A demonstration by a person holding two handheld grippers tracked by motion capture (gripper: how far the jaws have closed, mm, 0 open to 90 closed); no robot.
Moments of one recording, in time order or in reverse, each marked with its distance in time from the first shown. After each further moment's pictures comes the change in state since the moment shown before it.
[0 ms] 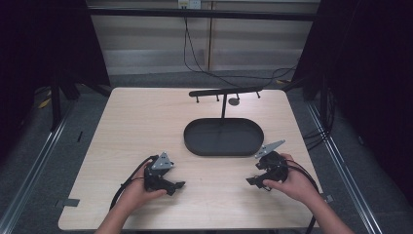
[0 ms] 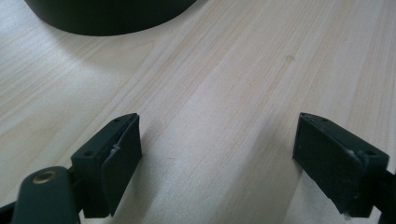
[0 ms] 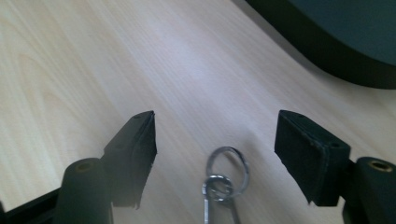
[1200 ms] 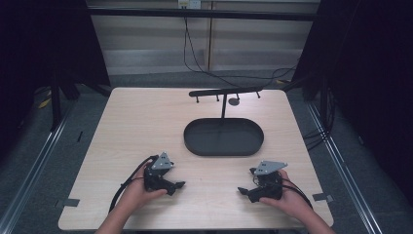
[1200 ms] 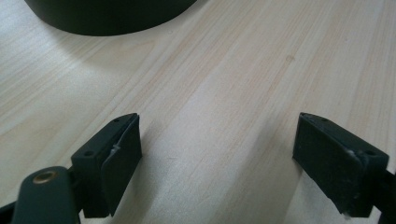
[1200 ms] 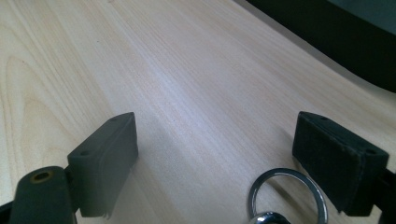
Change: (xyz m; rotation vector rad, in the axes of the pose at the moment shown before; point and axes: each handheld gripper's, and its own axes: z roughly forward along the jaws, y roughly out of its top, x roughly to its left) left arm 0.000 0.000 0.000 -0.001 0.000 0.000; right arm 0.021 -0.042 0.041 -0.291 -0.021 -0.038
